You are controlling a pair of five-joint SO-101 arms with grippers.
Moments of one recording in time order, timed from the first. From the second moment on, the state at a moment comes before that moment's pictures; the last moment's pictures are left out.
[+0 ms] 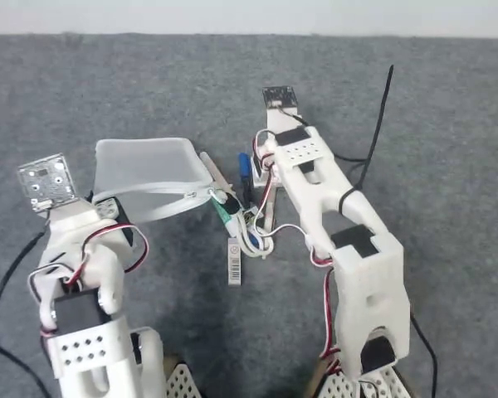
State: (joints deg) left arm -20.9 -74.2 66.9 56.2 10.9; right arm -24.1 35.0 -10.1 59.7 -13.6
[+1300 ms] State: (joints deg) left arm -18.4 -74.7 66.9 60.9 9.9; right arm -28.1 21.5 -10.8 84.5 -0.5
